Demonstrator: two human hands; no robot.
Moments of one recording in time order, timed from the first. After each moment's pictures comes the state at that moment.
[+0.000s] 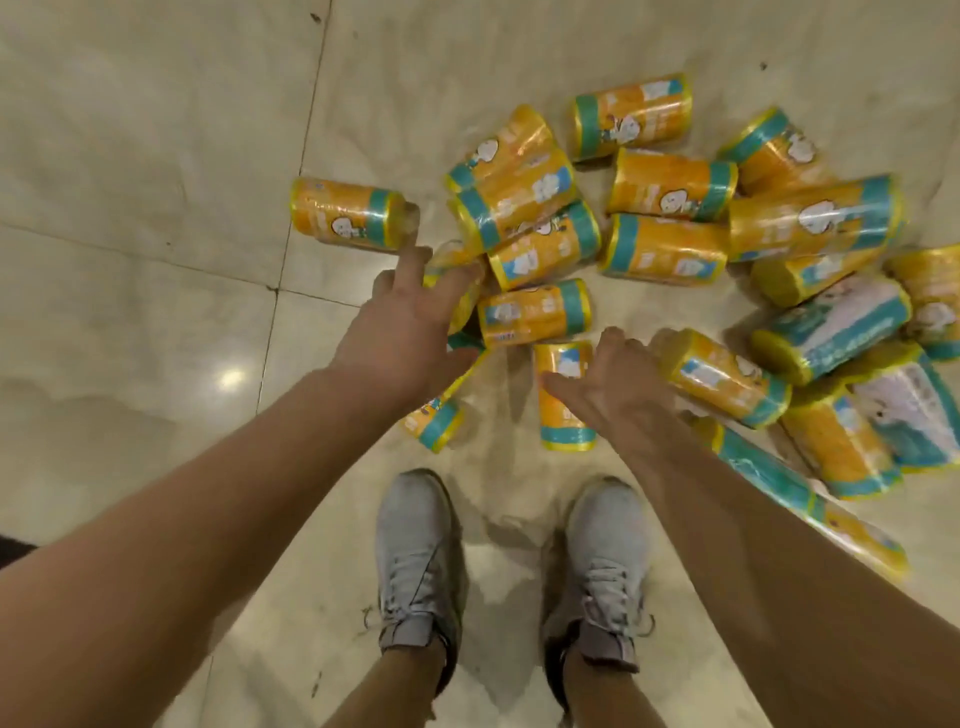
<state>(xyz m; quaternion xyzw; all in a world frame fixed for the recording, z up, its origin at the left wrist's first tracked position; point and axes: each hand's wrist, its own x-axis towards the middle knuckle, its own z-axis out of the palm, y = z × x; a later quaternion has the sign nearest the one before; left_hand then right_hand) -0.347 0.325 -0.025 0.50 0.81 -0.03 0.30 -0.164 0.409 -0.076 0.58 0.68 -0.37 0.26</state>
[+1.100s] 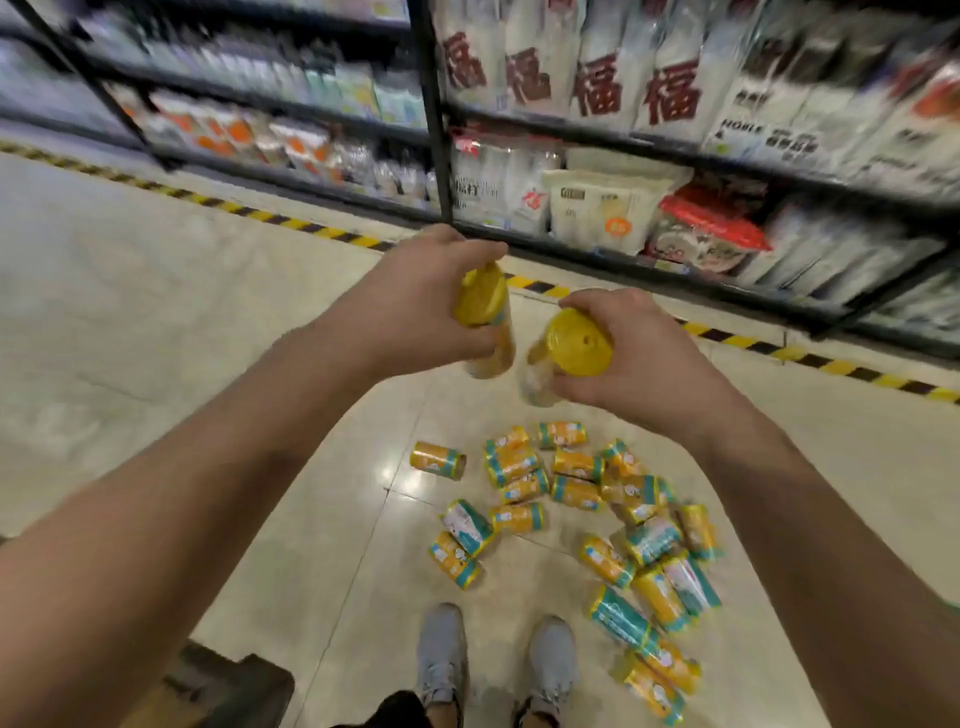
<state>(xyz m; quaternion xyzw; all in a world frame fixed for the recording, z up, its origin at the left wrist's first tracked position) -0.445 0.415 0.609 0.58 0.78 0.17 0.15 -0.242 0.532 0.571 0.34 0.88 -0.32 -0.02</state>
